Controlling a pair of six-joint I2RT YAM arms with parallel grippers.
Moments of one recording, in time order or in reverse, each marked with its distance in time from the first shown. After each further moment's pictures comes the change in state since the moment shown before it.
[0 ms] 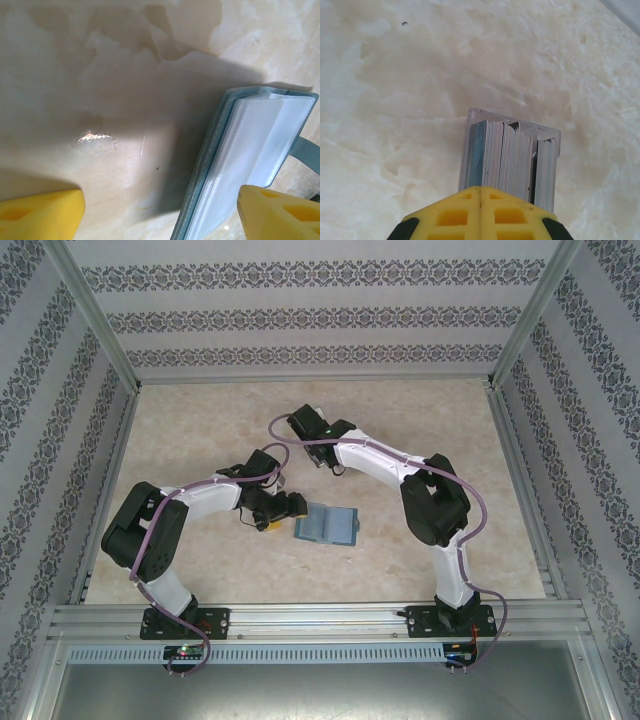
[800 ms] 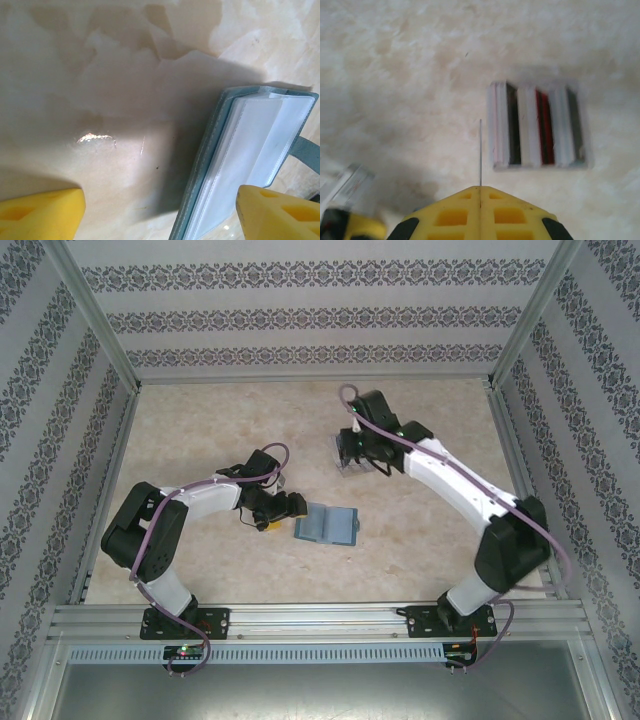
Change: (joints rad) left arm 0.000 -0.004 0.001 -0.003 -0.001 0.001; right arm -0.160 -0.525 -0.377 0.108 -0.543 0.301
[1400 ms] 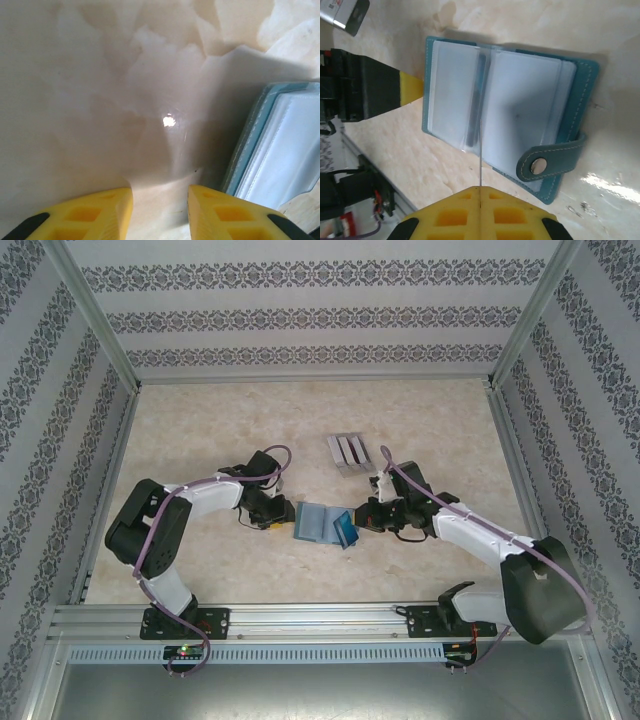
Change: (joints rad) left arm 0.000 0.021 0.020 -0.070 -0.056 0.077; right arm -0.114 -0.260 -0.705 0.315 -0.612 0.217
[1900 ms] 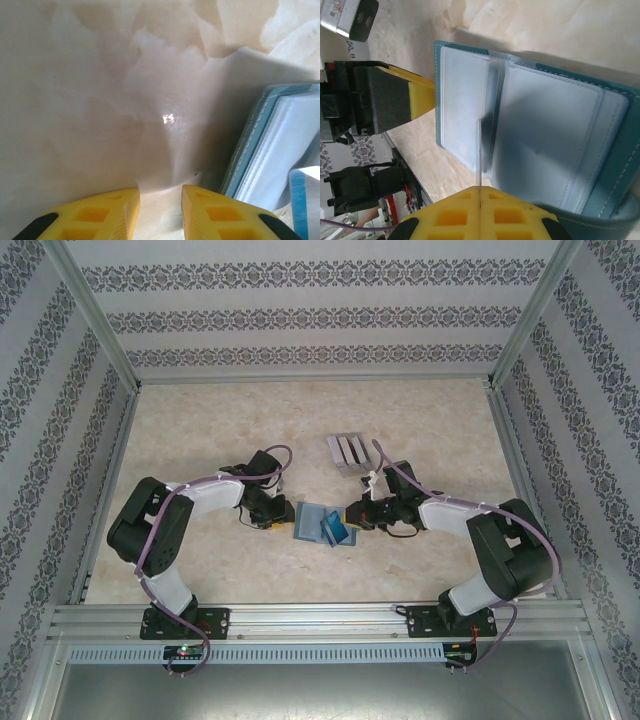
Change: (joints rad) left arm 0.000 0.024 0.011 -0.006 0.003 0.003; right arm -0.032 0.243 -0.013 0.269 -0.178 0.057
